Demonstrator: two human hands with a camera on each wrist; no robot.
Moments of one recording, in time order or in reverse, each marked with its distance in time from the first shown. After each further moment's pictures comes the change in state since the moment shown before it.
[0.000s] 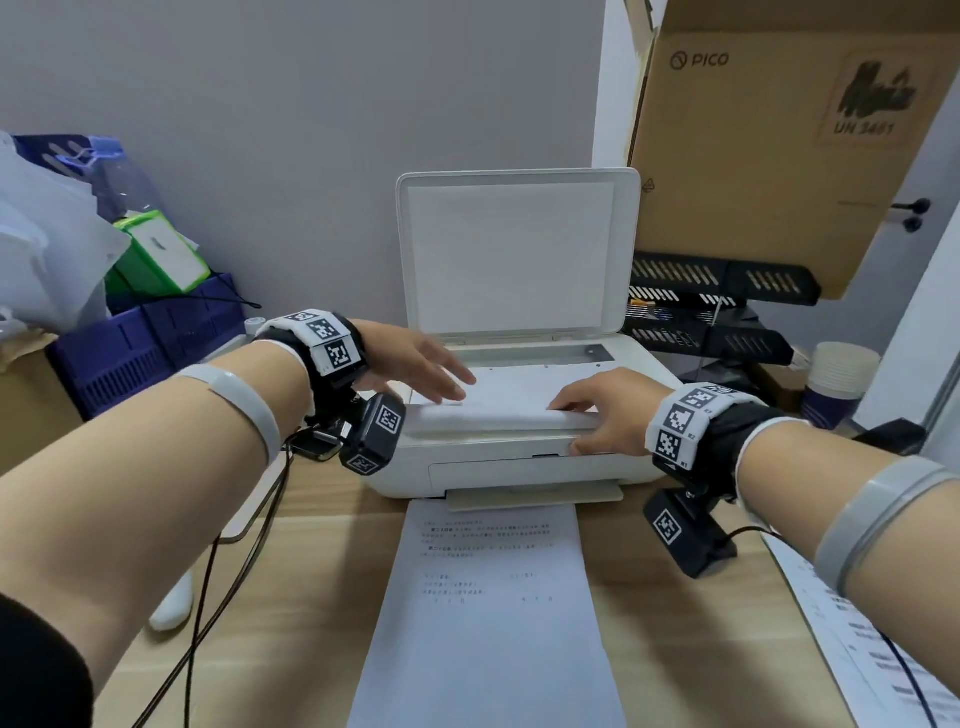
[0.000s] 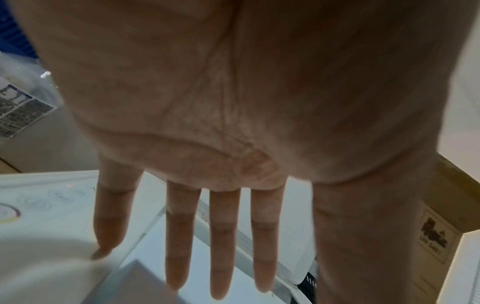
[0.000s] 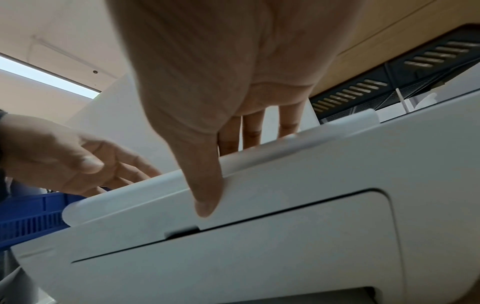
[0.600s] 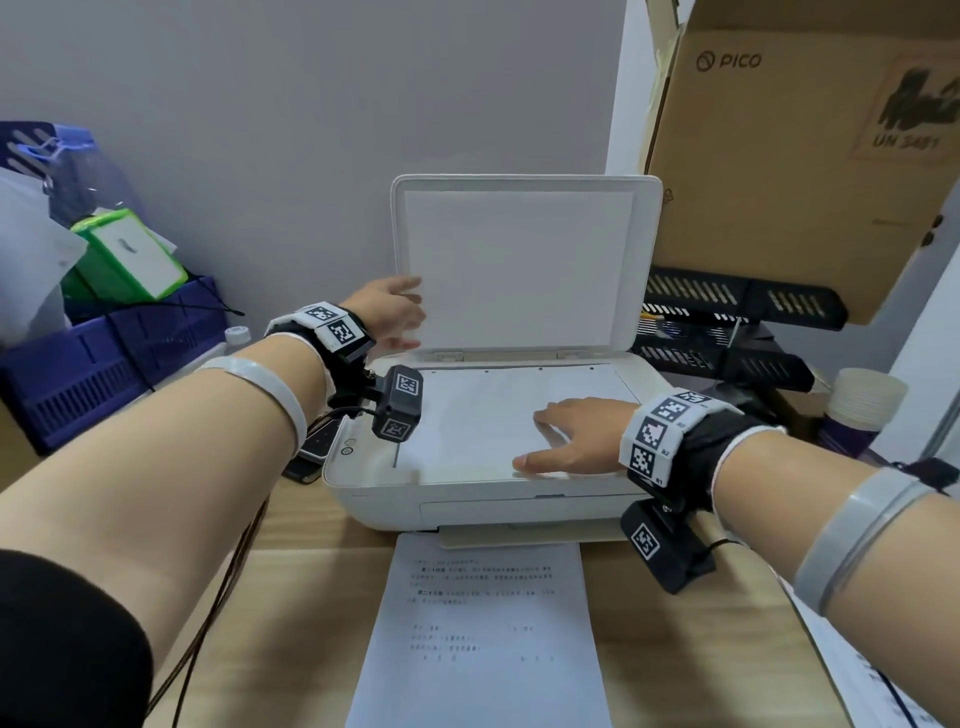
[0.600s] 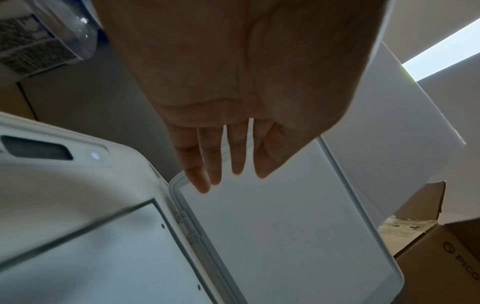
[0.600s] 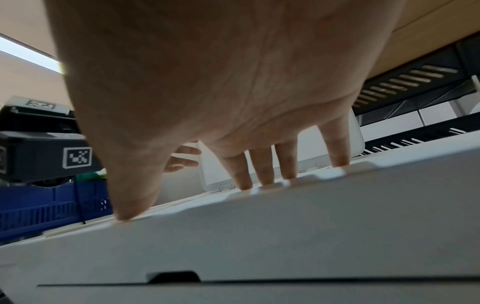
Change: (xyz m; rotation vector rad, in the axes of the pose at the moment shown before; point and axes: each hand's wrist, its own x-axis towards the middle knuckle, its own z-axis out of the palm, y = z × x) left_hand 0.060 -0.001 -0.047 -0.645 0.598 0.161; right_hand 0.056 -0.008 0.005 -0.177 -0.287 0.072
